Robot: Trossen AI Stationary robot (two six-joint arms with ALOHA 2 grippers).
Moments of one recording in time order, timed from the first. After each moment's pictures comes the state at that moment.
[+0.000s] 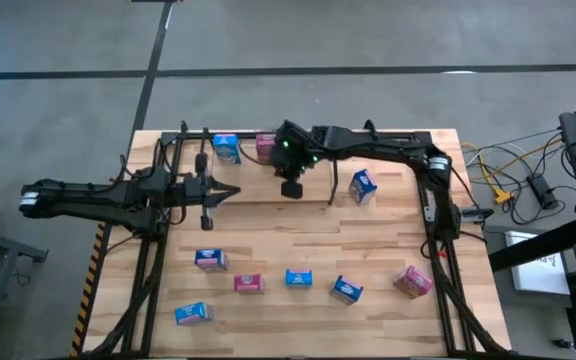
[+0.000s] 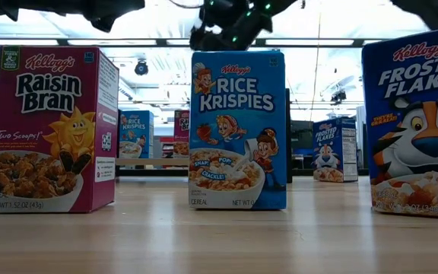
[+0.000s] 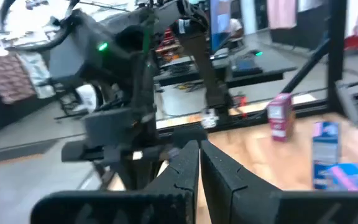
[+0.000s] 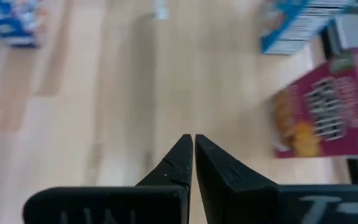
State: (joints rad) left arm 0.01 0.69 0.54 0.15 -0.10 0.23; right arm -0.28 1.99 1.86 -0.76 -0.16 -0.26
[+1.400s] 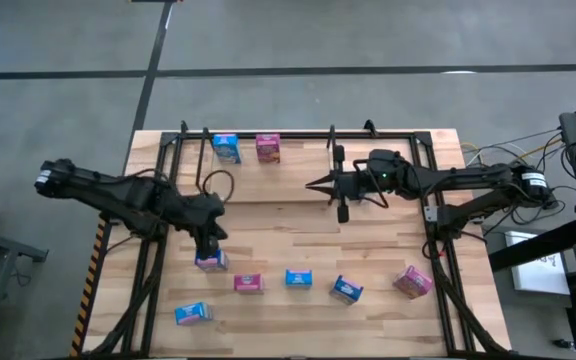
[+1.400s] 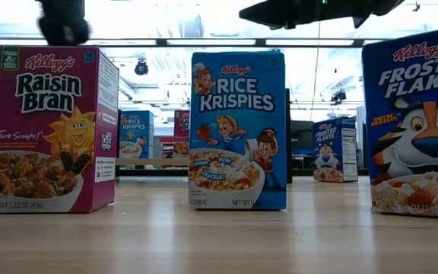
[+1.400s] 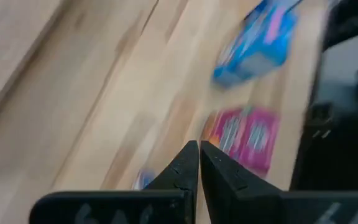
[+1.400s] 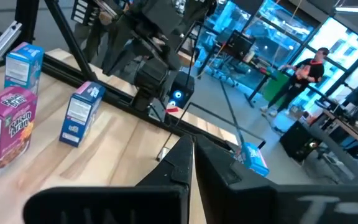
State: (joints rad) left arm -0.26 1.05 1.05 -0.93 -0.04 -0.74; right arm -0.15 1.26 0.85 0.33 -0.19 -0.51
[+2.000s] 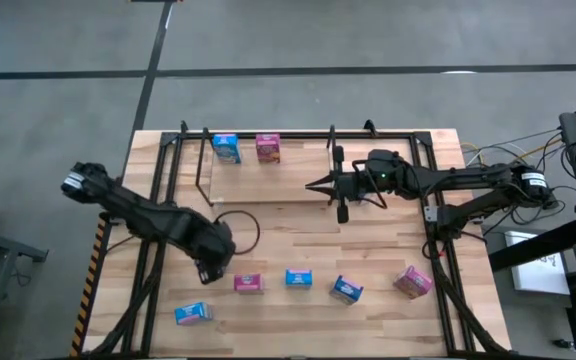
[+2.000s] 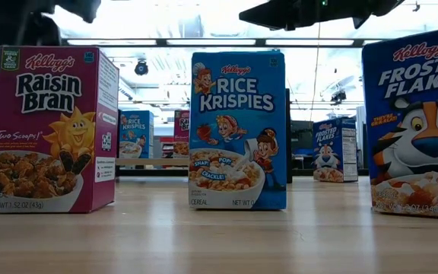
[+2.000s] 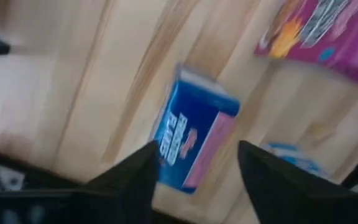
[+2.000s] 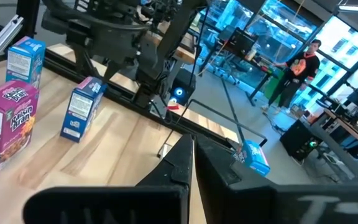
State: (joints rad) left arm -0.42 1.42 1.22 -1.31 0.01 -0.88; right arm -0.15 1.26 0.85 0.31 -0.19 -0.52
